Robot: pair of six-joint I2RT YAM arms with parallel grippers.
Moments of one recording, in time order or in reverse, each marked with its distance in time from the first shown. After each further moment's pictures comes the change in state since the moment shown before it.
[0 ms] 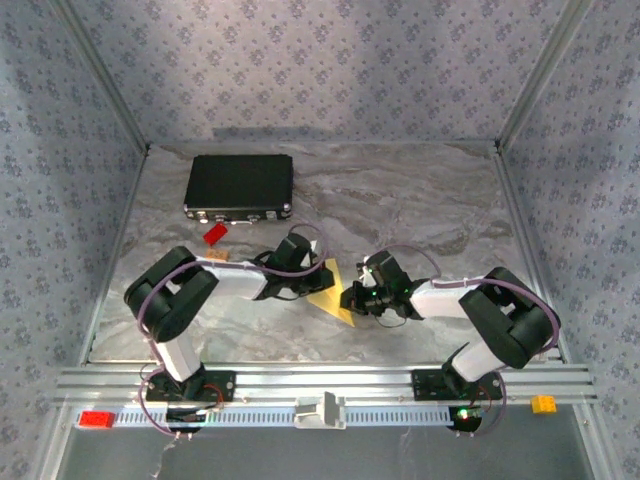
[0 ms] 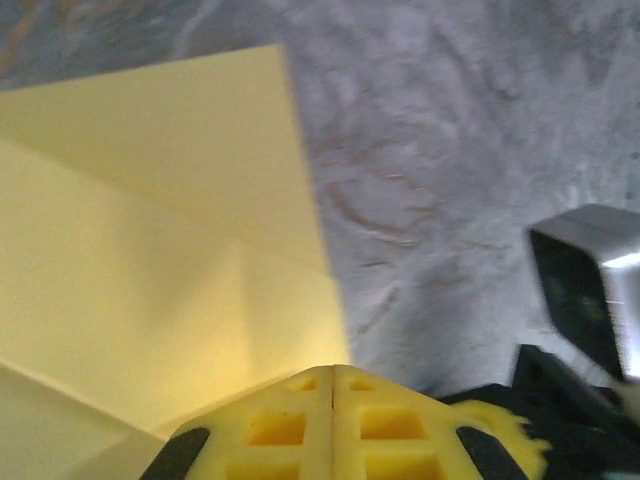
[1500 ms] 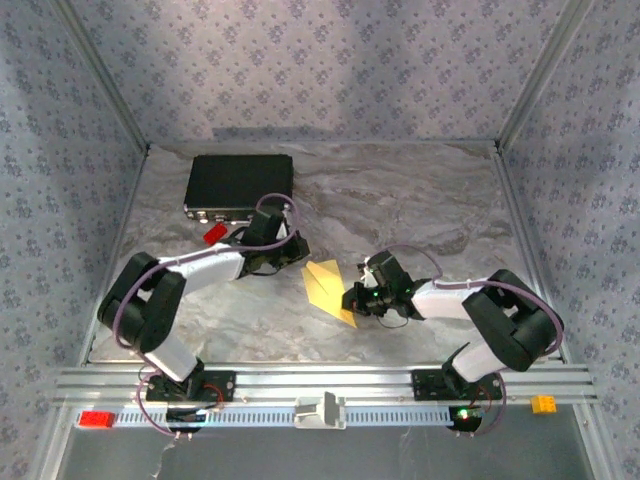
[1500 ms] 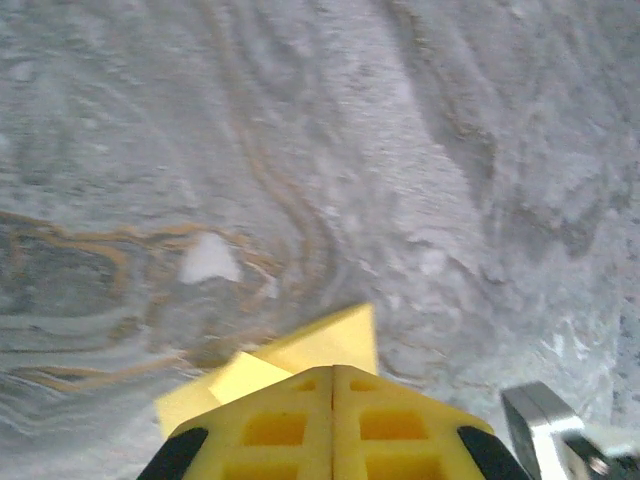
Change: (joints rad) left arm 0.182 -0.157 0.098 -0.237 -0.081 0.071; right arm -0.006 -0.028 0.001 -0.046 -0.007 -0.028
